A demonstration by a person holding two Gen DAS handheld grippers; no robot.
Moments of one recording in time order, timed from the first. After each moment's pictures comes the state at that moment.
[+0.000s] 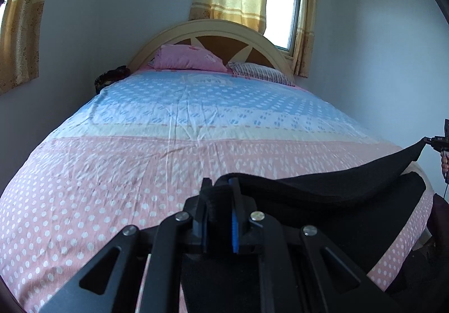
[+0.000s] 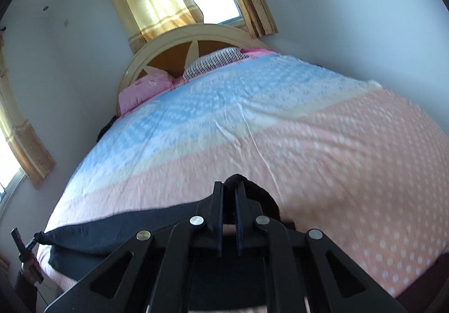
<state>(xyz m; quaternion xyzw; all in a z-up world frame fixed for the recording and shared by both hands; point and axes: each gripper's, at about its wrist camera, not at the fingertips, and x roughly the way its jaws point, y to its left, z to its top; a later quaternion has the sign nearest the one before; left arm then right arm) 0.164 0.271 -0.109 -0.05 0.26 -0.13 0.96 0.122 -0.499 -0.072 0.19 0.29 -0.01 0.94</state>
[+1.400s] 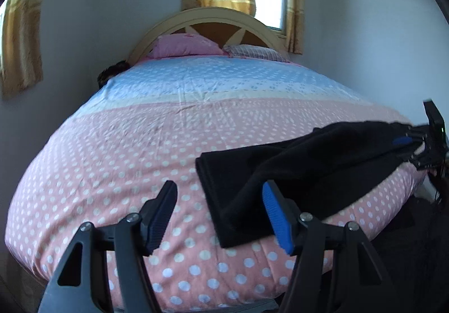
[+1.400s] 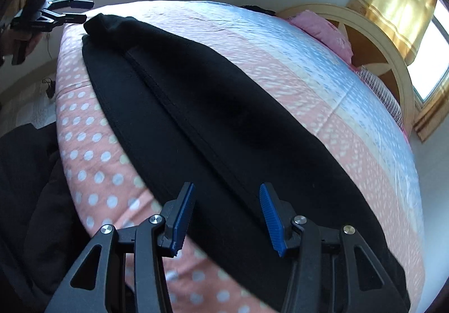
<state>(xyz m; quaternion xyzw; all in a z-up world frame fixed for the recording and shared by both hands) 0.077 0.281 -0.139 0.03 0.28 -0.14 0.95 0.123 -0.060 -0.172 -0.31 0.35 0.26 0.84</state>
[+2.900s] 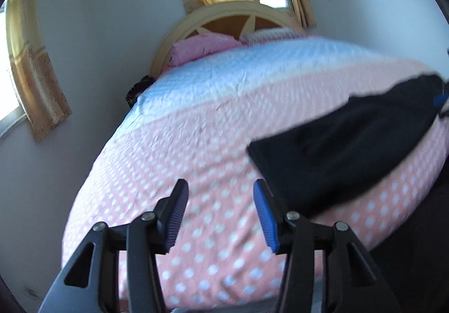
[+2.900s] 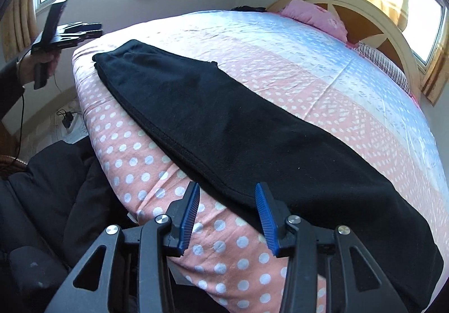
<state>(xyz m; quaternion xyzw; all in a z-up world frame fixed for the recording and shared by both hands) 0.072 0.297 -0.131 0.13 0.27 -0.06 0.95 0.092 -0.102 -0.156 -0.20 0.38 0.28 0.86</state>
